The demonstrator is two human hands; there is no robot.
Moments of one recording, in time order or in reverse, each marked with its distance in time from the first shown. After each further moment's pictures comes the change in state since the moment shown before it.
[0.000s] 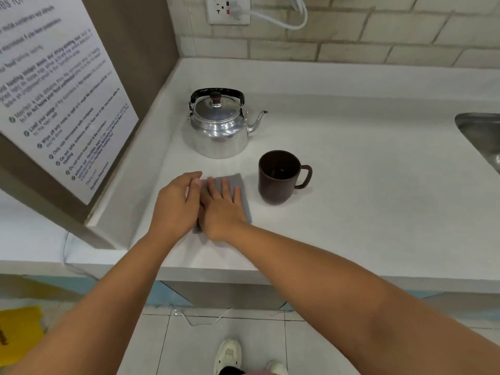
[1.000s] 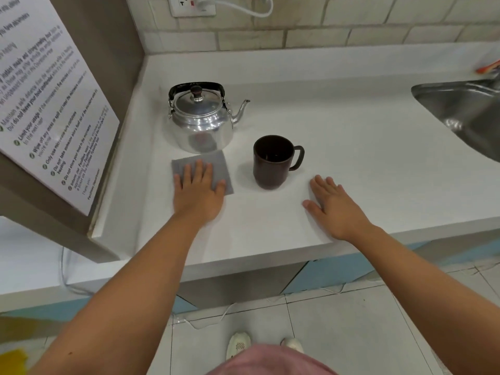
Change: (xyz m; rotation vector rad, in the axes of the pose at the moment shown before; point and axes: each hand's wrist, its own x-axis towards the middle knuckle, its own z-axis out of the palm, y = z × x) left_hand 0.031 -0.019 0.052 0.601 -0.468 0.052; right_hand -0.140 0.155 -0.025 0.029 0.214 0.366
